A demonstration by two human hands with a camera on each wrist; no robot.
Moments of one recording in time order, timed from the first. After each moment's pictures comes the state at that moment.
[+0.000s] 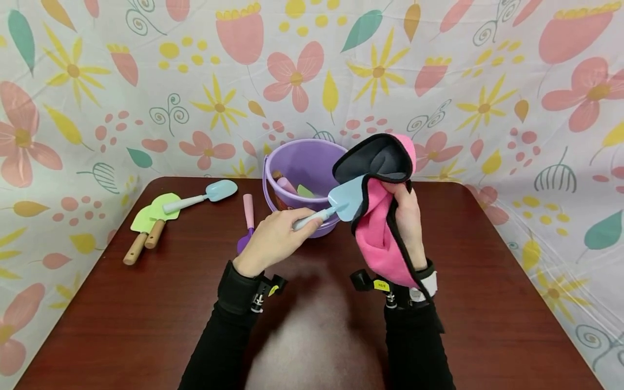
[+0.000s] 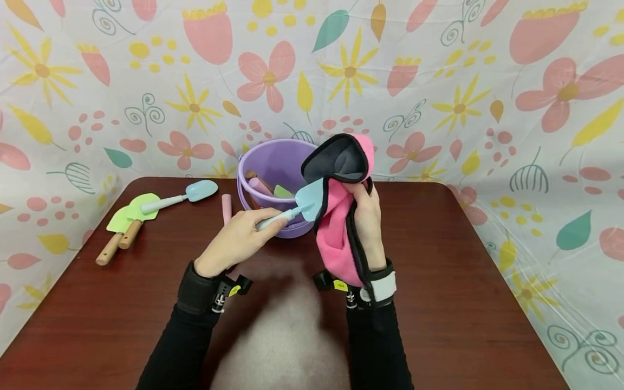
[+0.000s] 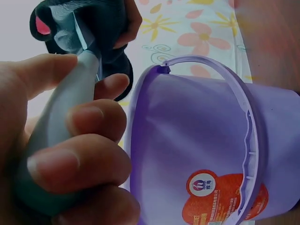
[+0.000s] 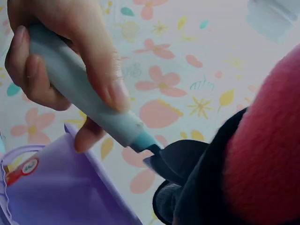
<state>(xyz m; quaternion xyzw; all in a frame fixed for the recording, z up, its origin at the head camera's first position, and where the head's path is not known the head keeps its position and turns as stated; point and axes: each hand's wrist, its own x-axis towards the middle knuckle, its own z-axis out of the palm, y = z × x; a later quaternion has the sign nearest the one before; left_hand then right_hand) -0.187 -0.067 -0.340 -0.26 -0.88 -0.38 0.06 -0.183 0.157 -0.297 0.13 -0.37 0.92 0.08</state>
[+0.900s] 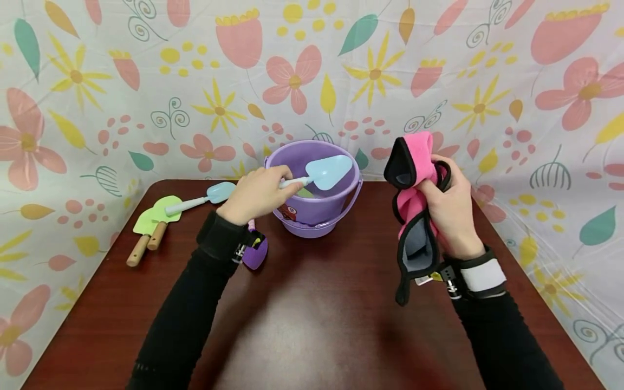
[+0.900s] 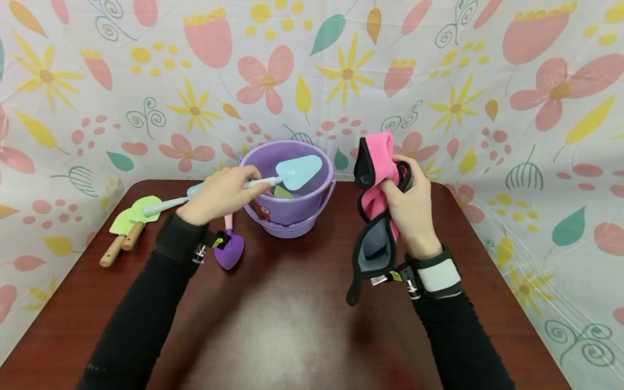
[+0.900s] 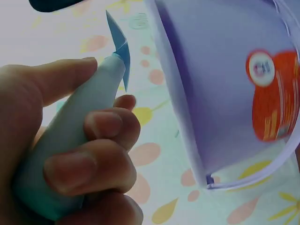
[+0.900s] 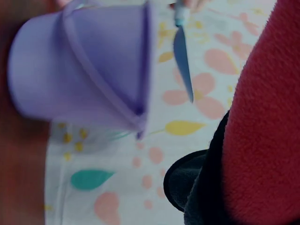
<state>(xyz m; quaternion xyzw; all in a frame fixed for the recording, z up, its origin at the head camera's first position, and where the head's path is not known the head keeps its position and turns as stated) -0.236 -0.090 -0.278 -0.21 -0.95 -0.23 0.05 -0.194 0.239 -0.291 0.08 -0.68 0.69 0.23</state>
